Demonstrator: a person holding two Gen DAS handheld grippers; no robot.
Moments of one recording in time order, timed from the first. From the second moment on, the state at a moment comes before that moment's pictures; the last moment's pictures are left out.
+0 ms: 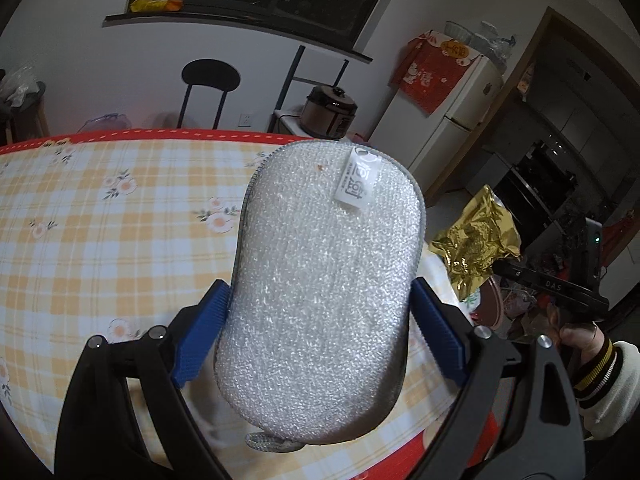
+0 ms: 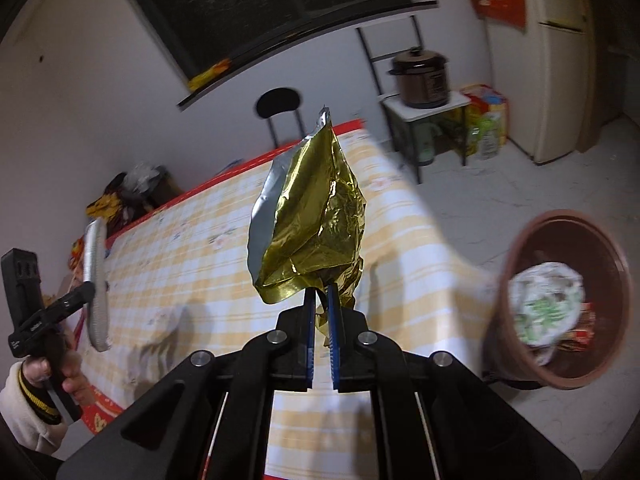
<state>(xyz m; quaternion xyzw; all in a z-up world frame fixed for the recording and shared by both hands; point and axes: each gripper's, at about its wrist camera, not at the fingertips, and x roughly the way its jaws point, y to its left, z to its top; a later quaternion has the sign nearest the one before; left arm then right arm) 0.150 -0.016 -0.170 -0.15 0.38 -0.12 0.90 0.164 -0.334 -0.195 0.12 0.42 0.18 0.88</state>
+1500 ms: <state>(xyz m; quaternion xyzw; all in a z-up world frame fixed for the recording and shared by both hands) 0.260 -0.251 -0.186 -0.09 0.41 -0.25 0.87 0.184 -0.583 -0.235 0.10 0.45 -0.05 0.89</state>
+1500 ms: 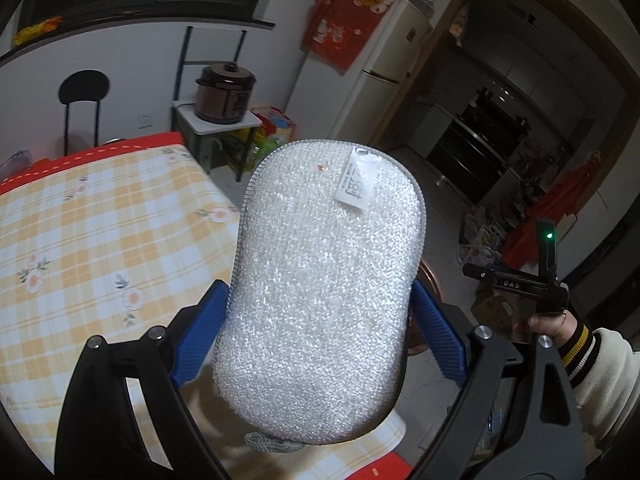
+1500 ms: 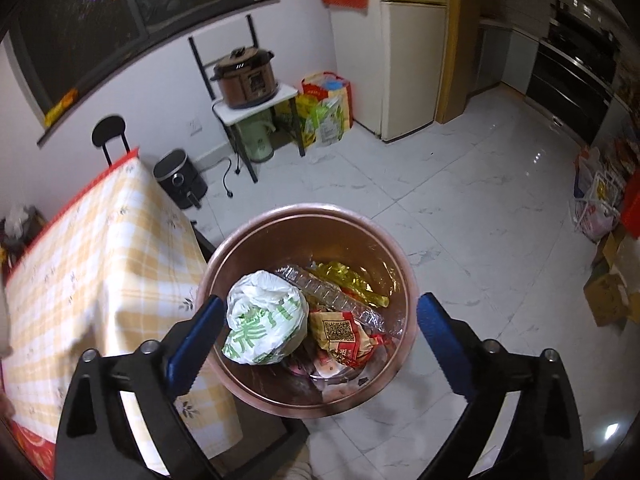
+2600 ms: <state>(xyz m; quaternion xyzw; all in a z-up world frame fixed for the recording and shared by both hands) 0.362 -0.515 -0.241 -0.02 0.48 -0.37 0.79 0.064 -0.649 -0.215 0.20 0.40 -0.12 0.89</state>
